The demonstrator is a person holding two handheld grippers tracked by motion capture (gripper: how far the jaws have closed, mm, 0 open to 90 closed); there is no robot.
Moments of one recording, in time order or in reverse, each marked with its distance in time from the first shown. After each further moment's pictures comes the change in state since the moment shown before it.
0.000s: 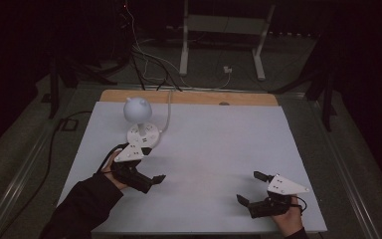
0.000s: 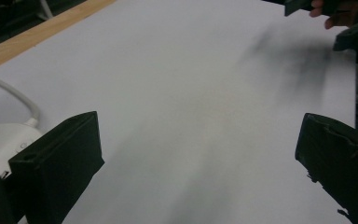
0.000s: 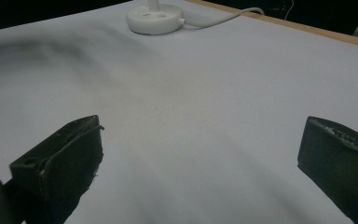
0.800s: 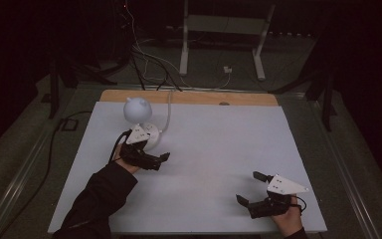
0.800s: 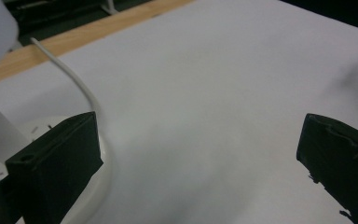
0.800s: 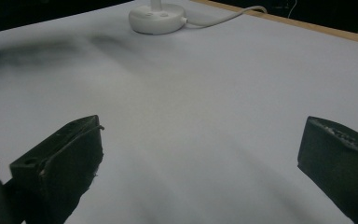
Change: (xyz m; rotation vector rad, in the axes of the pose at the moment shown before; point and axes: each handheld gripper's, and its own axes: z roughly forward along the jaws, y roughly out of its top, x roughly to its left) left arm 0.035 0.004 0.037 -0.043 0.217 -0.173; right arm 0.000 0.000 0.001 0.003 0.014 0.009
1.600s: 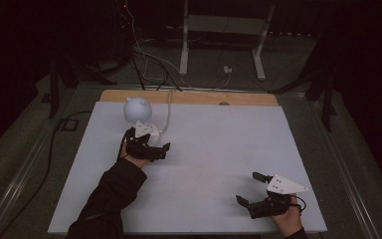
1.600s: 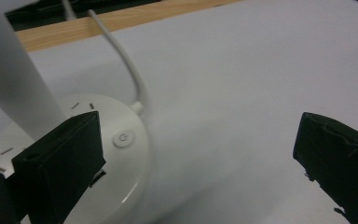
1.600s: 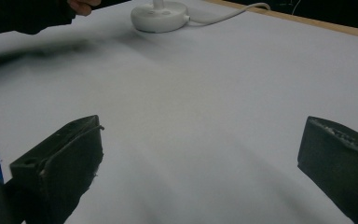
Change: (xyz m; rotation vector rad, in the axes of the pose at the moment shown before) left arm 0.012 -0.009 0.036 0.032 0.168 -0.133; right arm -0.001 -0.001 0.001 0.006 0.012 0.010
